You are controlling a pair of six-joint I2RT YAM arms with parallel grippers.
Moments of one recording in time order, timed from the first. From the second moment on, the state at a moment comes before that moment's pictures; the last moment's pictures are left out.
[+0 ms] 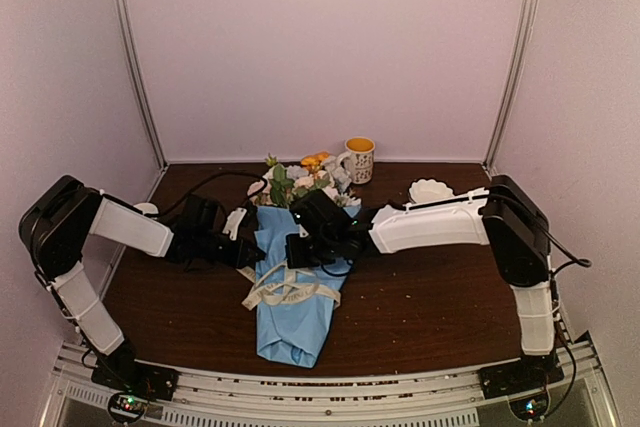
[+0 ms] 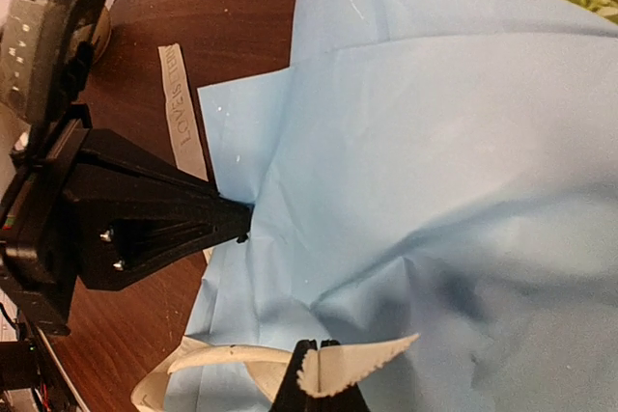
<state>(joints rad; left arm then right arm) -0.48 1.70 0.70 0.25 0.46 -0.18 1.02 2.12 1.55 -0.20 0.07 0.70</state>
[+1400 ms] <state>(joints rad) -0.72 1.45 0.73 0.10 0.32 0.10 1.02 1.86 1.32 -0.14 0.16 0.72</state>
